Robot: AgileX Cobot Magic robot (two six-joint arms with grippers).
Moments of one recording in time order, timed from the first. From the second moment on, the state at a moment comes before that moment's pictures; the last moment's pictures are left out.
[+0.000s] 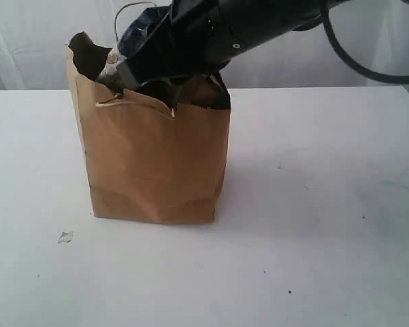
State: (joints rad) left arm -0.38 0.05 0.02 -0.16 0.22 -0.05; right arm 0.74 1.52 -1.42 0.14 0.61 -0.20
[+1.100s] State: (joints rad) left arm -0.38 0.05 0.02 -0.16 0.22 -0.05; right arm 0.73 1.46 -1.42 -0.02 0.91 -0.18
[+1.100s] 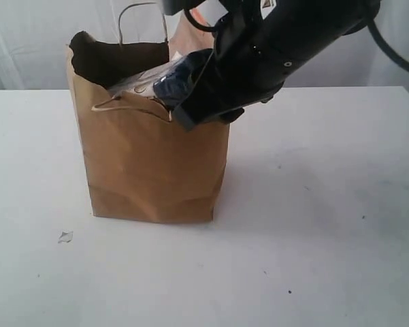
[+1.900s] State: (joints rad) left arm -0.38 0.05 0.02 -0.16 0.22 -0.05; right arm 0.73 1.46 -1.42 0.00 0.92 -0.18
